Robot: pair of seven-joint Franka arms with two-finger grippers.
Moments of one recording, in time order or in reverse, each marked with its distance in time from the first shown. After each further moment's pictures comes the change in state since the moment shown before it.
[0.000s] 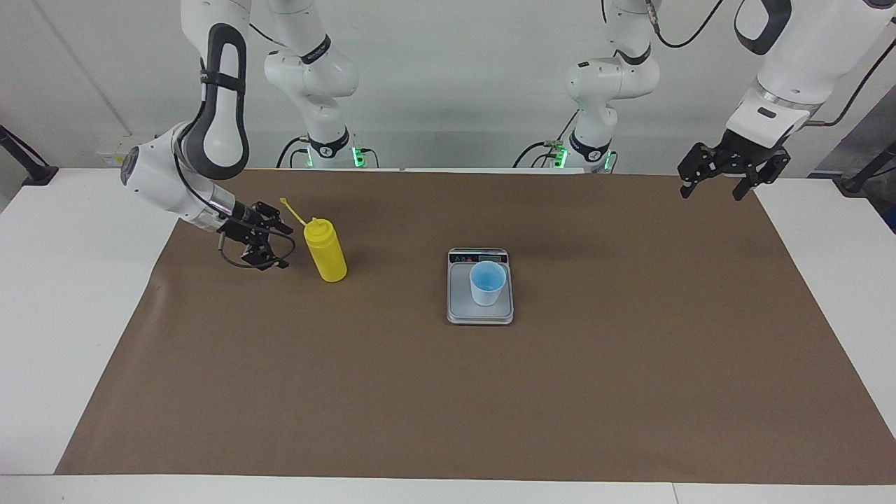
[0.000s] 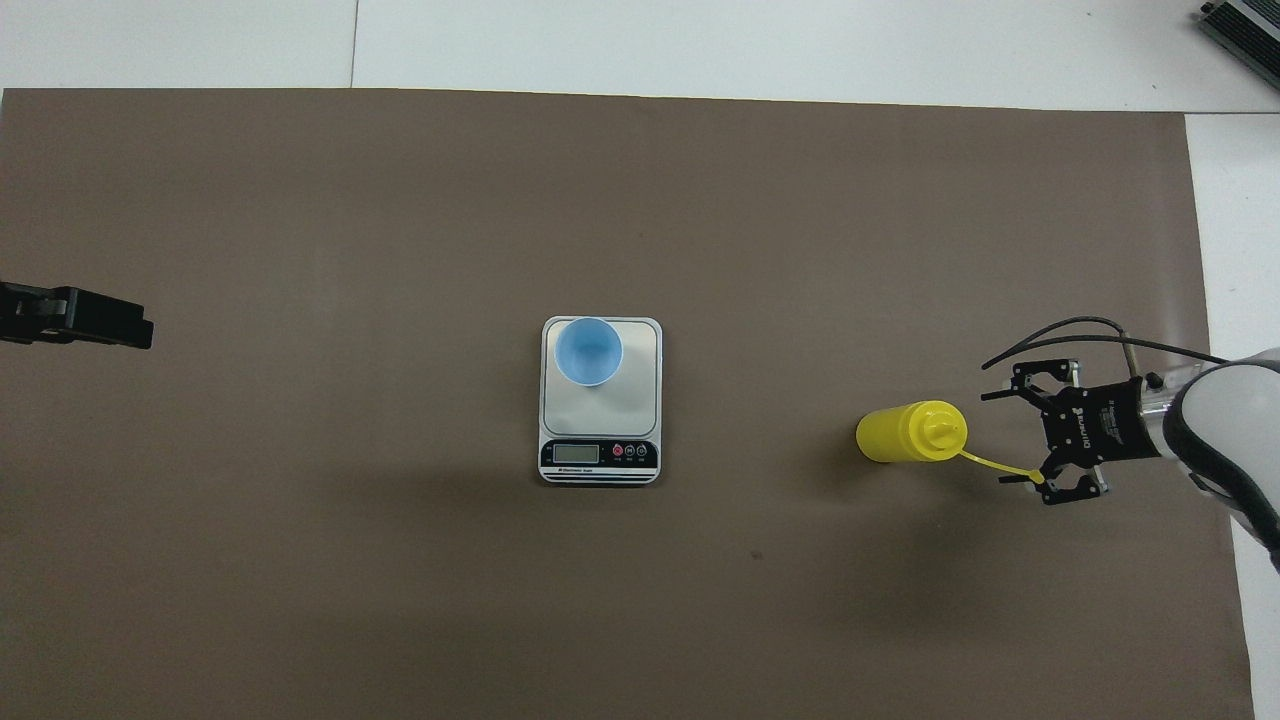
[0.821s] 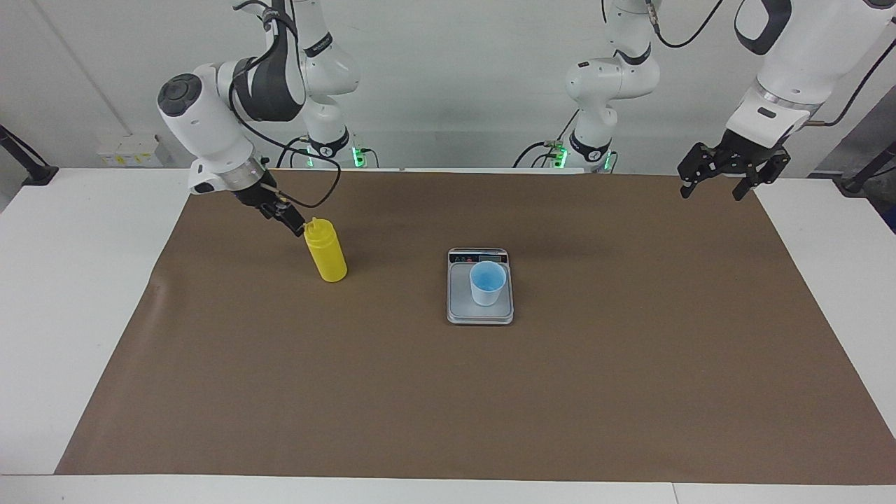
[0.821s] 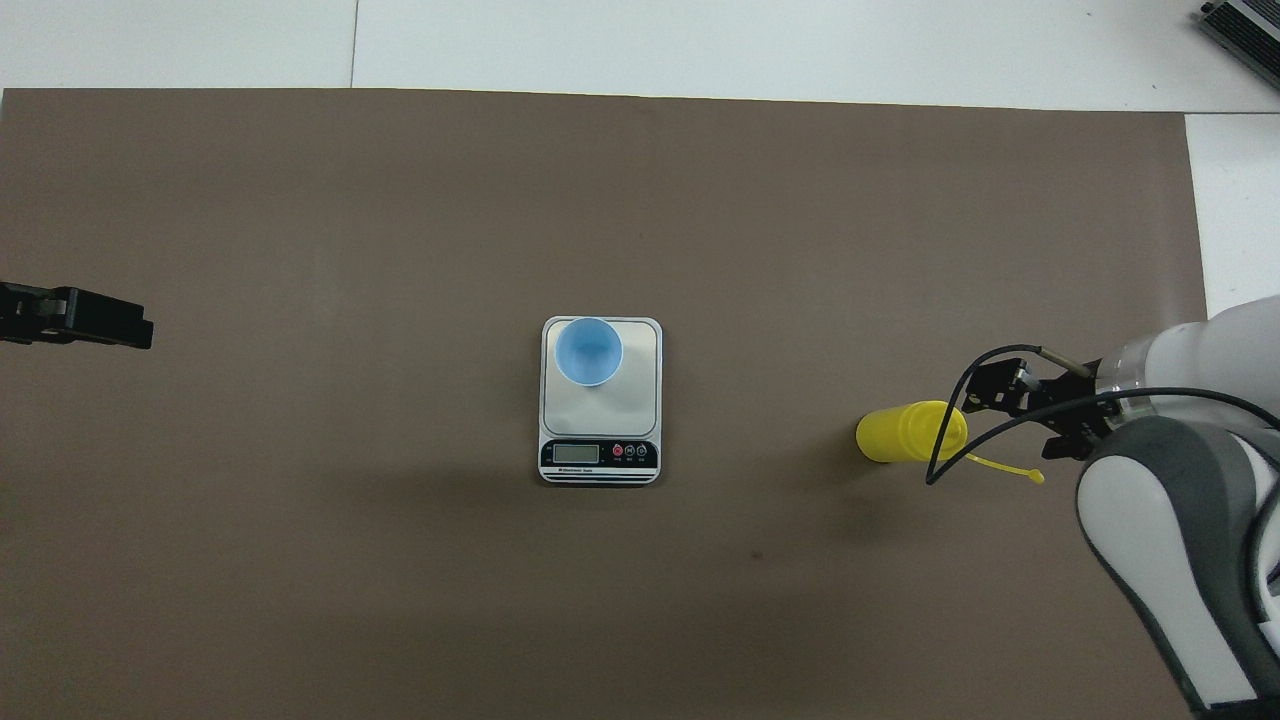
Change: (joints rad) left arm 0.000 0.000 0.000 0.000 0.000 0.000 0.000; right arm 0.253 -0.170 0.030 0.094 -0.431 -0.042 -0.437
